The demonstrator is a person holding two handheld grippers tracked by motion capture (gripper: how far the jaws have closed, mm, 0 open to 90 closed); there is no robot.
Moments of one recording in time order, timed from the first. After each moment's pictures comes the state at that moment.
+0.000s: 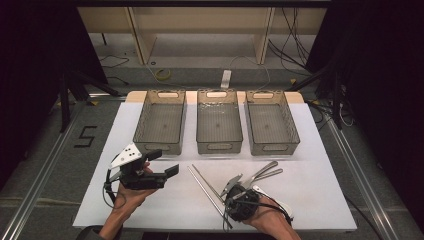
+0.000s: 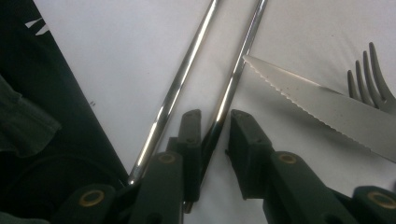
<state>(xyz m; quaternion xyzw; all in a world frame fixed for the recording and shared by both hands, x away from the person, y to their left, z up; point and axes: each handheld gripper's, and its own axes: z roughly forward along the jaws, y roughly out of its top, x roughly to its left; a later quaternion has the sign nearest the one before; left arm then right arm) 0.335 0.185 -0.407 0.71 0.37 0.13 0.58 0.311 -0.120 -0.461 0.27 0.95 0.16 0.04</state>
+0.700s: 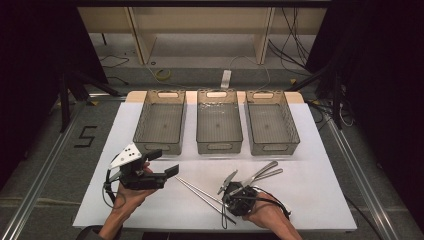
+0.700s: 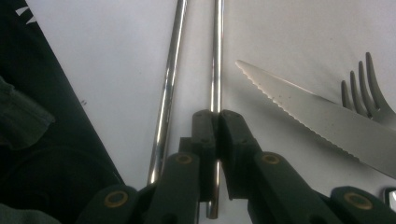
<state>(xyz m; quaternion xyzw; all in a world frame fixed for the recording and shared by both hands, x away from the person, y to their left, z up) 0.334 0.185 -0.406 0.71 0.36 0.13 0.58 0.322 -0.116 -0.459 0.24 0.96 0.13 0.03</state>
